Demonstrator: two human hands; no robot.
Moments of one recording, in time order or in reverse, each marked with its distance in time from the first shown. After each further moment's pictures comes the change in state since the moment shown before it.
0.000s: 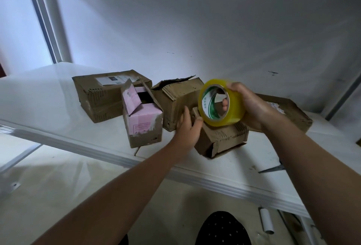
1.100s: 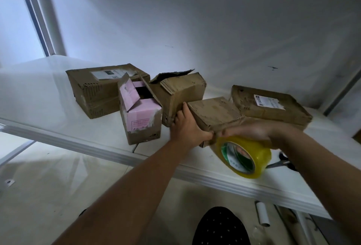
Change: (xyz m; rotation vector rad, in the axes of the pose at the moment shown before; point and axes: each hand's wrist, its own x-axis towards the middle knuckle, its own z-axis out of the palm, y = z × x) left_hand 0.010 -0.001 0.008 0.514 0.070 -0.004; right_hand -0.026 0.020 -0.016 -0.787 -0.241 0.528
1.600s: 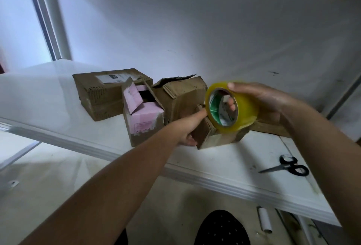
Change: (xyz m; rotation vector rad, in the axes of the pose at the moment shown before) left_hand 0.008 0.018 -0.029 -0.695 -0.365 -0.499; right_hand -0.021 -0.036 -0.027 0.581 0.113 -0.486
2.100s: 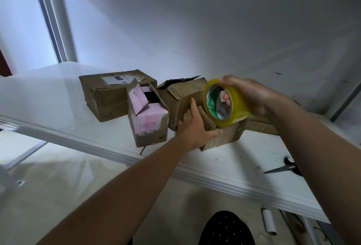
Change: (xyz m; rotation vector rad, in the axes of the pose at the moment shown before) left_hand -0.013 -0.018 0.002 0.681 0.292 0.589; right_hand 0.024 -0.010 0.018 -0.061 0.118 0.022
